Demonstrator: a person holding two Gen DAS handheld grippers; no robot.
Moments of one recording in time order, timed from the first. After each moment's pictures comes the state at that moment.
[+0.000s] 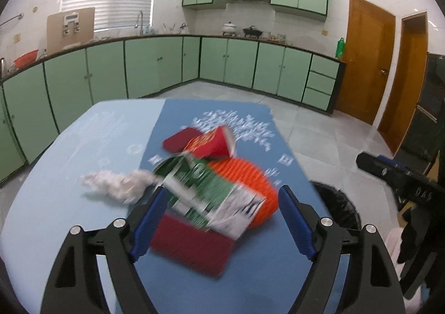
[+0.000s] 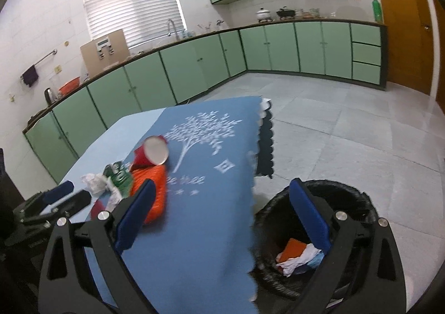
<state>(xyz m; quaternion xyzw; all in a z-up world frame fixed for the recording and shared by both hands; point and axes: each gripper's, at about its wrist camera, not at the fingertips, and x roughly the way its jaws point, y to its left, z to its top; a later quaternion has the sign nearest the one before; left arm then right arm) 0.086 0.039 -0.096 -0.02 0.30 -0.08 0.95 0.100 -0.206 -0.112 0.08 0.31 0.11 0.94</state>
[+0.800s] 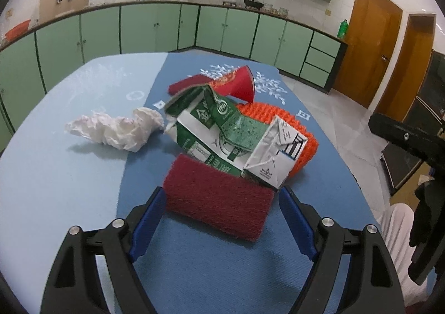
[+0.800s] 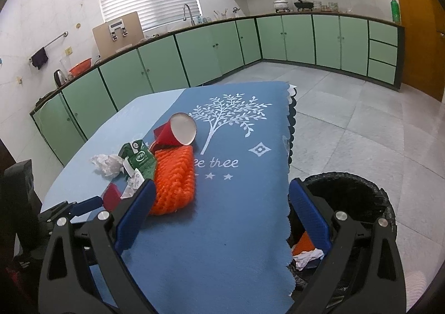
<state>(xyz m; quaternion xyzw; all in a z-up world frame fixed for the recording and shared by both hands) 0.095 0.073 -0.154 -0.04 0.38 -0.11 0.92 0.105 -0.161 -0.121 0.06 0.33 0.14 0.93</state>
